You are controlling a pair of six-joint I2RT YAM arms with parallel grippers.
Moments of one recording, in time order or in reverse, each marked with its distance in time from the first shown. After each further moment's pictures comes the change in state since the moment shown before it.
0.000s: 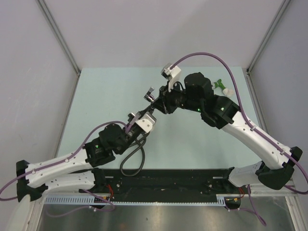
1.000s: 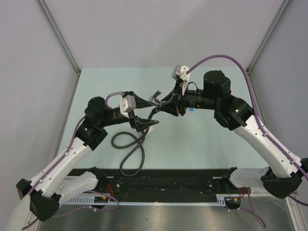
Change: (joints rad) left arm 0.561 0.067 0.103 -0.051 1.183 -0.373; right arm -0.137 -0.111 -0.073 0.068 -0.365 -0.161
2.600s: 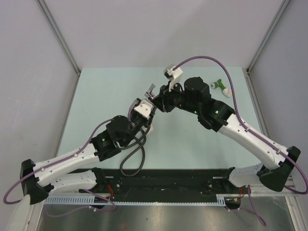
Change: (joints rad) left arm -0.447 0.062 -0.094 0.108 -1.213 0.126; right arm 0.107 0.085 -0.083 0.149 0.438 0.220
